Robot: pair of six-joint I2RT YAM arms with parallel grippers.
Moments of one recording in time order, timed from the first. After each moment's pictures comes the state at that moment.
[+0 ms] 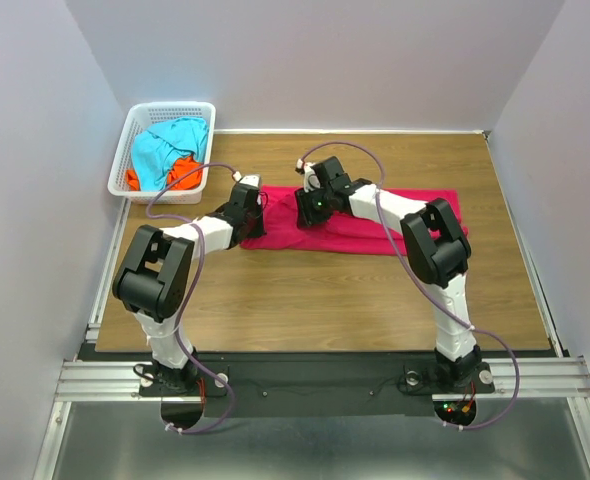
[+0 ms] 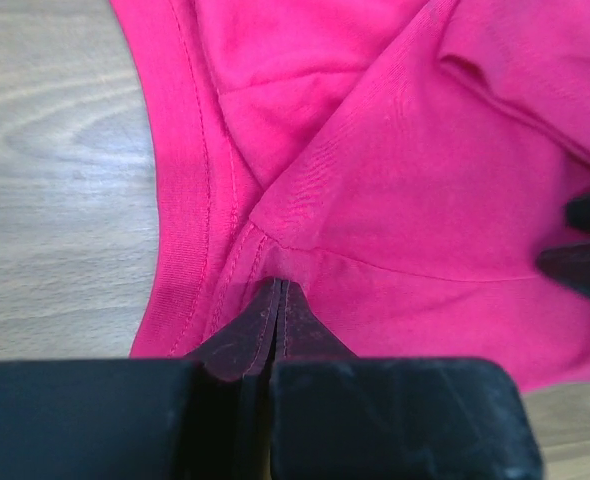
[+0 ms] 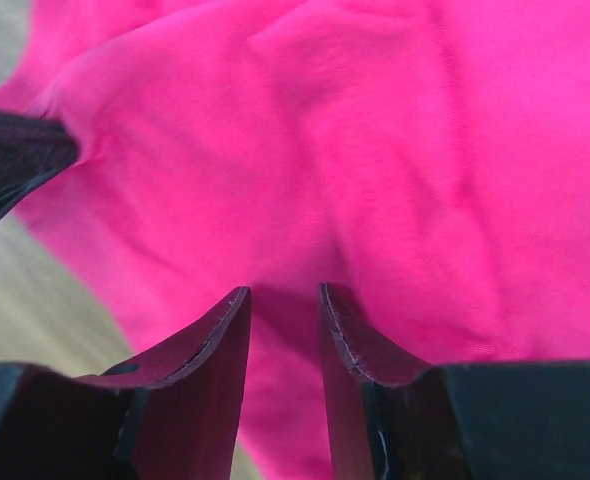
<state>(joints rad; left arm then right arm) -0.41 1.74 0.96 0.00 -0.11 -0.36 0.56 2.17 1.62 -0.31 -0.34 0.16</state>
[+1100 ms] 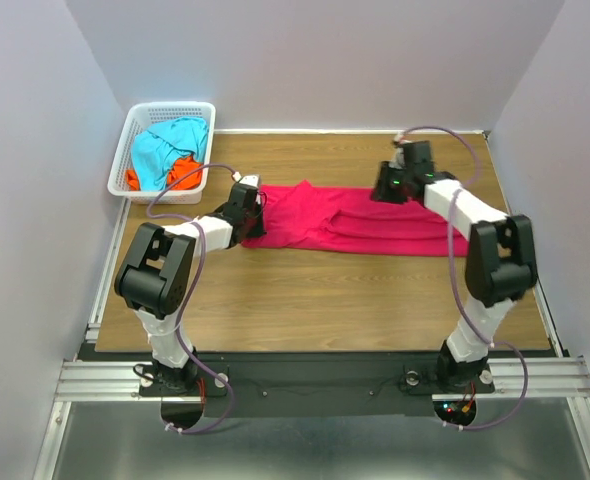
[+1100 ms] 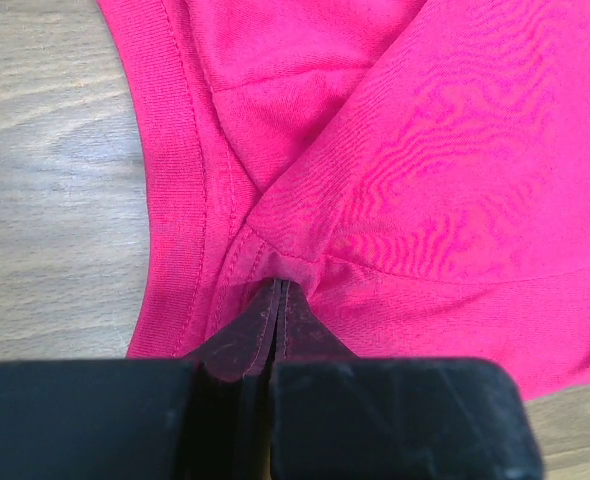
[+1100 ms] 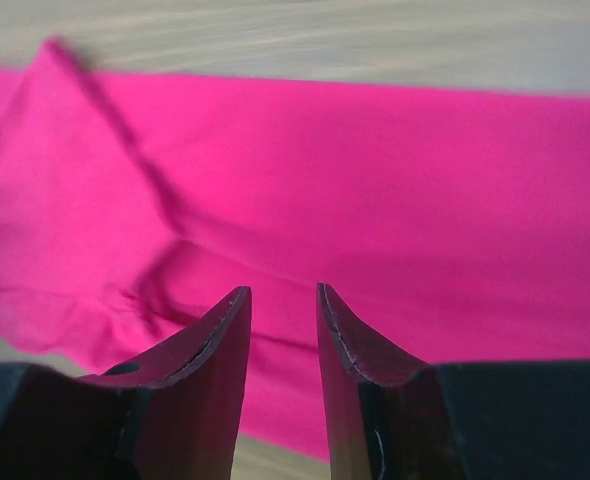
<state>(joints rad) -0.39 1.78 0.96 0.03 -0.07 -0.36 0.25 1.89 1.40 -0.31 -0.14 0.28</state>
